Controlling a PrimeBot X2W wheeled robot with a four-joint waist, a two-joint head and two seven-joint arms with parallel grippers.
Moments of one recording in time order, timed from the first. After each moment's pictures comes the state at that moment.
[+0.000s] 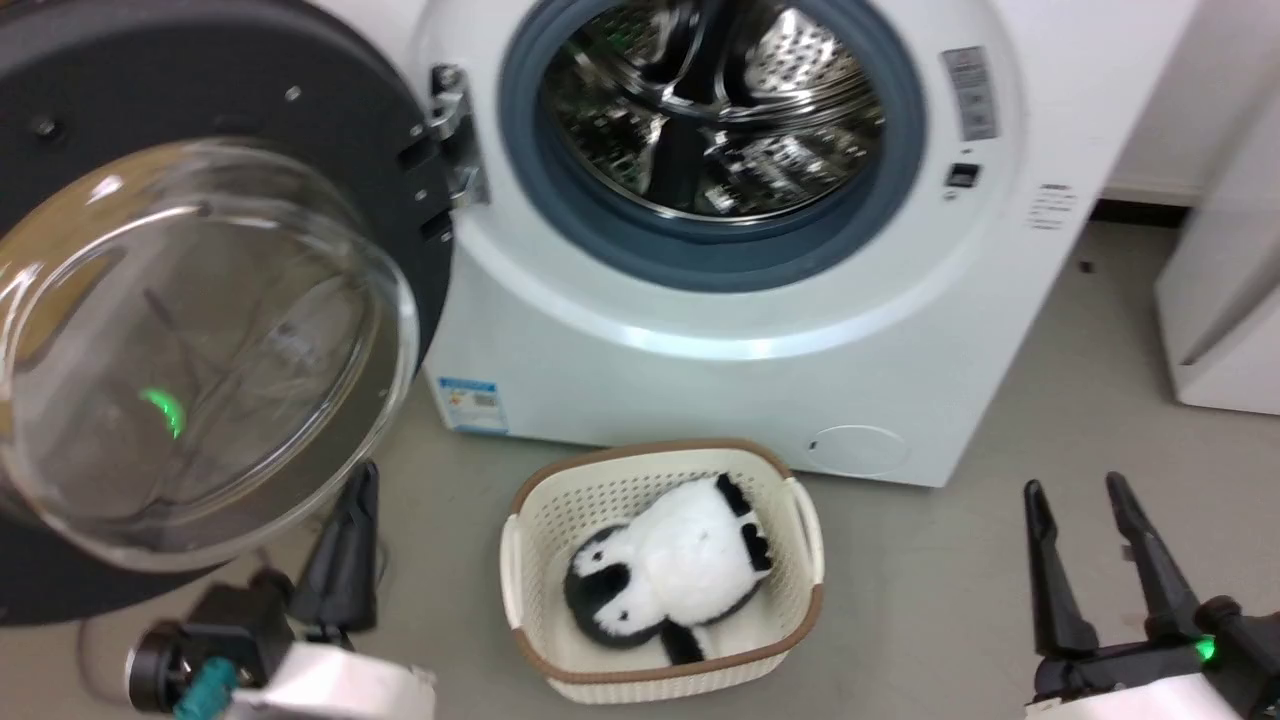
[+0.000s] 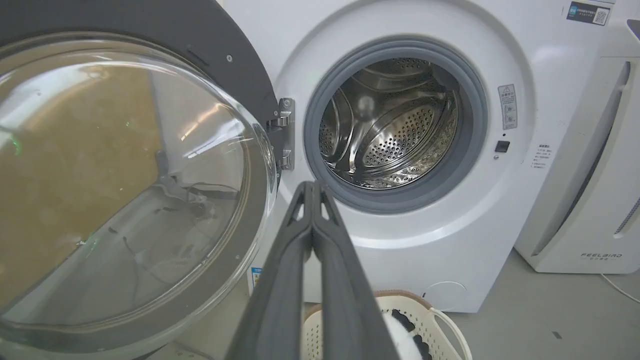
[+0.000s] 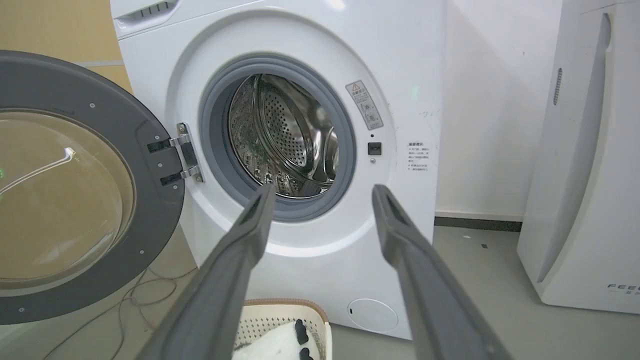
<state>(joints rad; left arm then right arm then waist) 0.00 0.25 -0.15 -0.04 -0.31 0.06 -0.23 0.08 -0.09 -0.01 -0.07 0.20 0.13 -0.26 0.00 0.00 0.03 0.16</state>
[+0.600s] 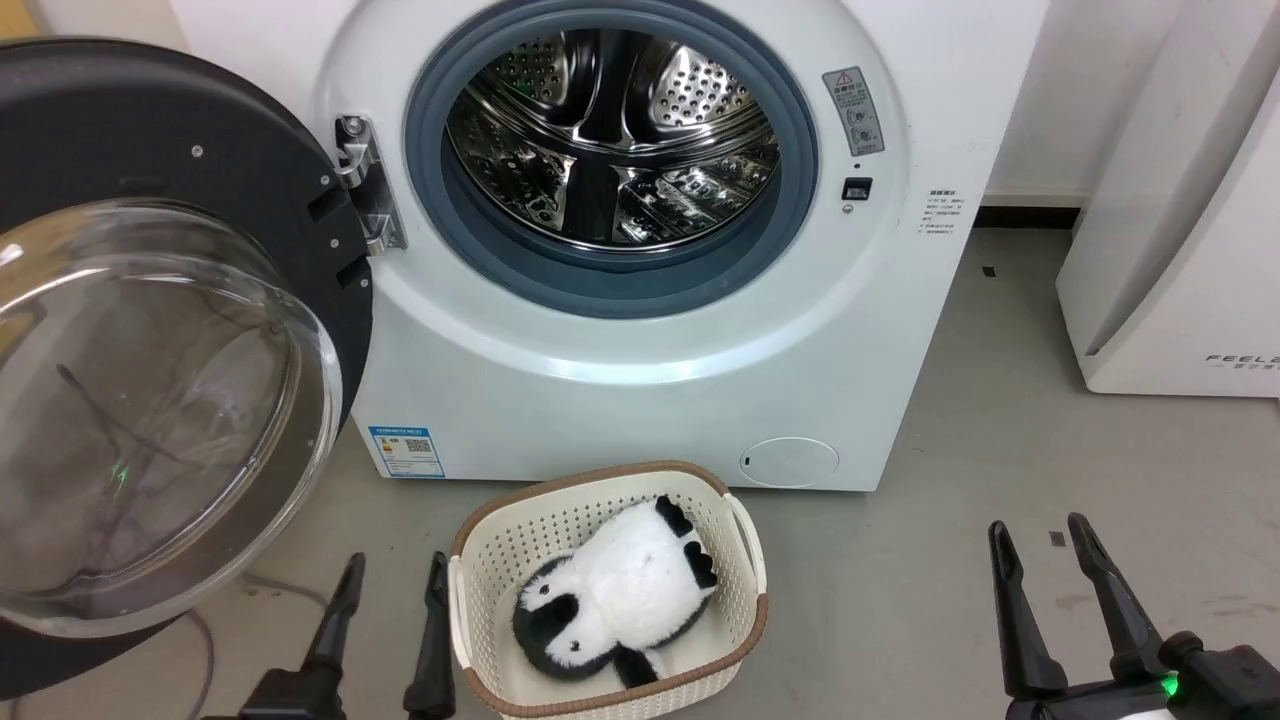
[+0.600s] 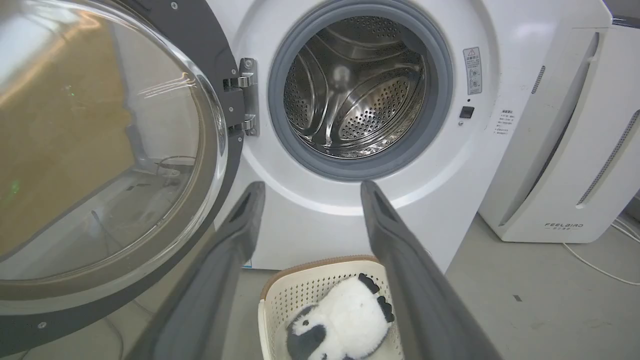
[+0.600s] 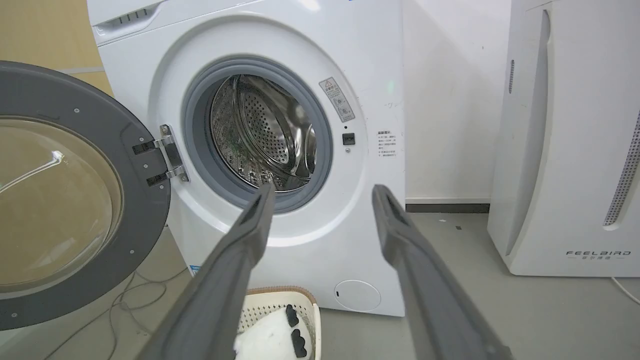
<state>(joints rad) 0.13 0.17 -0.18 -0.03 -0.25 0.14 -0.25 0.14 -0.07 0.03 -0.07 0.20 0.13 -0.26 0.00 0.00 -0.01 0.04</state>
